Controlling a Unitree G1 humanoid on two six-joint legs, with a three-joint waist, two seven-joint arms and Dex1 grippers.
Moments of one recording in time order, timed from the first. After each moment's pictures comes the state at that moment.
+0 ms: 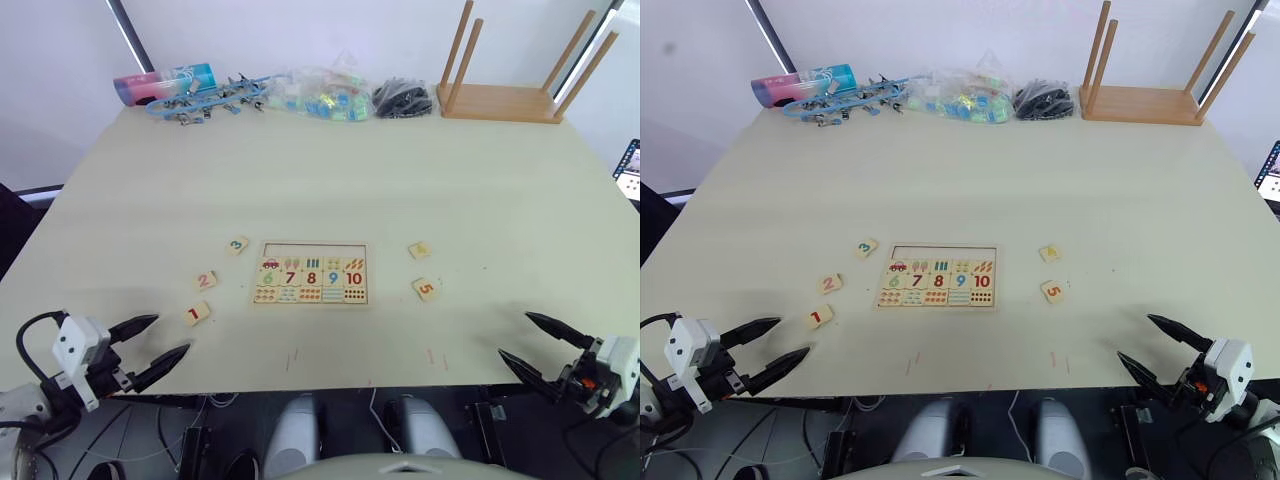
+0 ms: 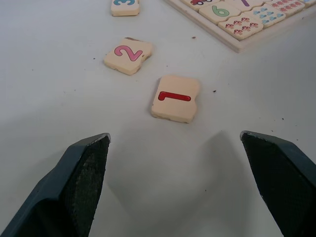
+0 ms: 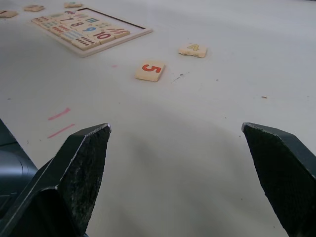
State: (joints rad) left arm 0.40 0.73 0.54 0.08 -0.46 0.01 -1.16; right arm 0.42 -0.50 -0.38 -0.04 0.51 -0.23 1.17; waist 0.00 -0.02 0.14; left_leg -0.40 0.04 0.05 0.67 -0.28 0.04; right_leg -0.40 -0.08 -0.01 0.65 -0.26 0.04
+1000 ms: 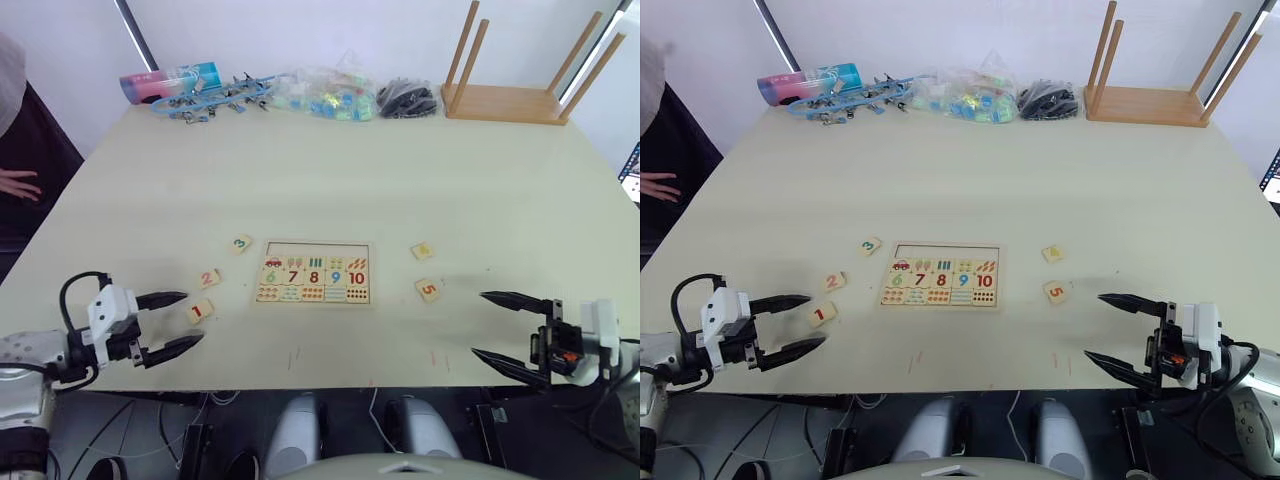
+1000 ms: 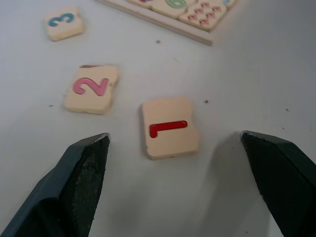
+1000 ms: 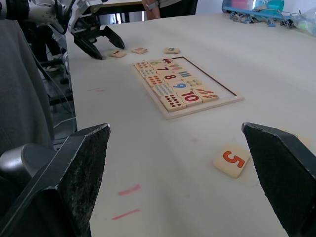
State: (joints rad) left arm 0.05 0.89 0.33 0.44 -0.33 -0.26 -1.42; right arm 0.26 -0.64 -0.25 -0.20 0.64 -0.07 1.32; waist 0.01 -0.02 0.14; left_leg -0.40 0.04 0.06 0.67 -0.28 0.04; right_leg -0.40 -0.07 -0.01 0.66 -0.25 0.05
